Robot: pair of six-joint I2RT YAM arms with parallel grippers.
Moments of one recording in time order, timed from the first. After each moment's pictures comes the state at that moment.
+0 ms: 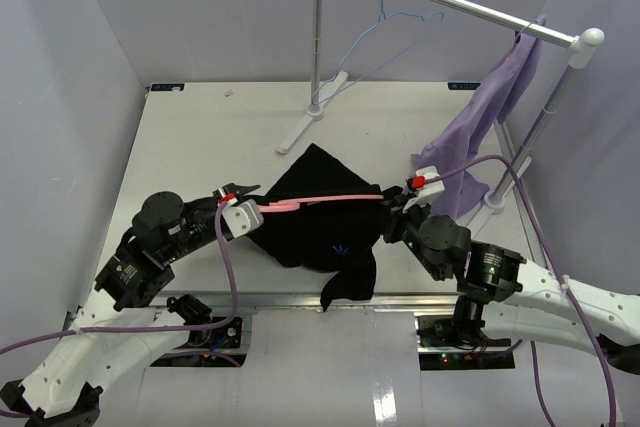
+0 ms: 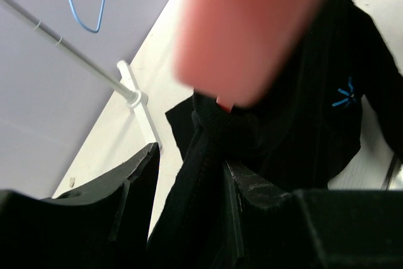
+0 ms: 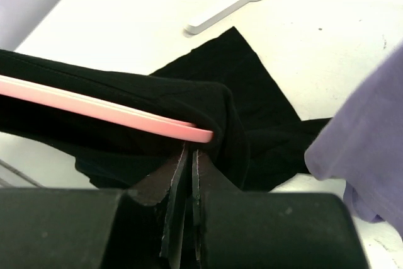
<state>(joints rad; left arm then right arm) -0.67 0.58 0.90 -0.47 0.28 0.60 1.24 0.69 0.71 -0.24 0.69 0.37</state>
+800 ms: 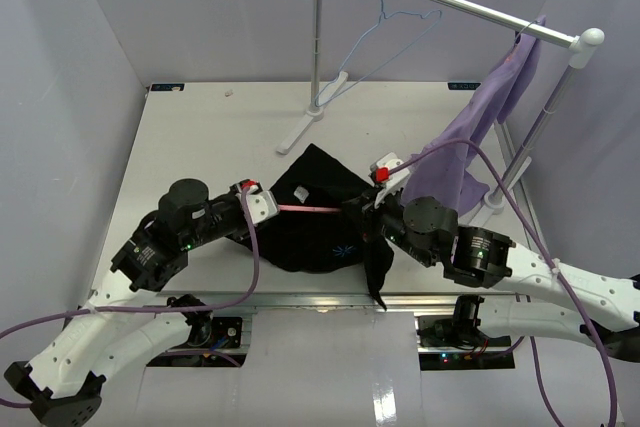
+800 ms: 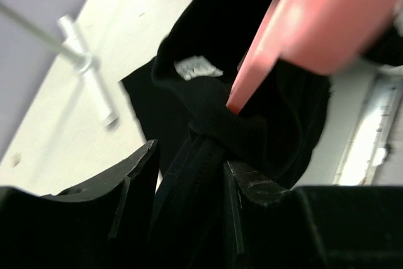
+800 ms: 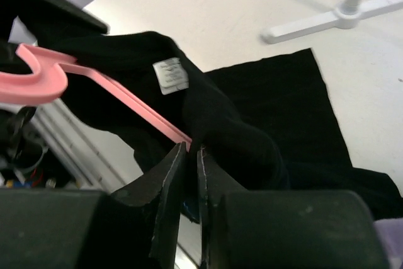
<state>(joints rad) -0.67 0.69 0.92 -0.56 0.24 0.55 1.26 0.89 0.94 -0.25 0.46 0.23</state>
